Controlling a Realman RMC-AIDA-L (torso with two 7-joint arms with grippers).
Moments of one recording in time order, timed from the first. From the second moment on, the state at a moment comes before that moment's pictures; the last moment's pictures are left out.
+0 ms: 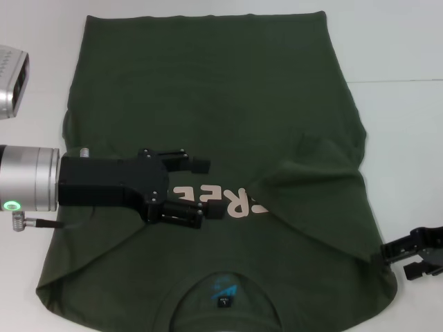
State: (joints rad) left arm -0.68 -2.12 0.58 0.77 2.13 1.81 -1.51; right arm 0.61 2.01 -0.73 -0.93 -2.63 -1.73 2.70
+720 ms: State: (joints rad) left arm -0.68 -2.12 0.58 0.77 2.13 1.80 -1.51; right arm 0.62 2.02 -0.76 -0.87 -2.64 -1.69 2.70
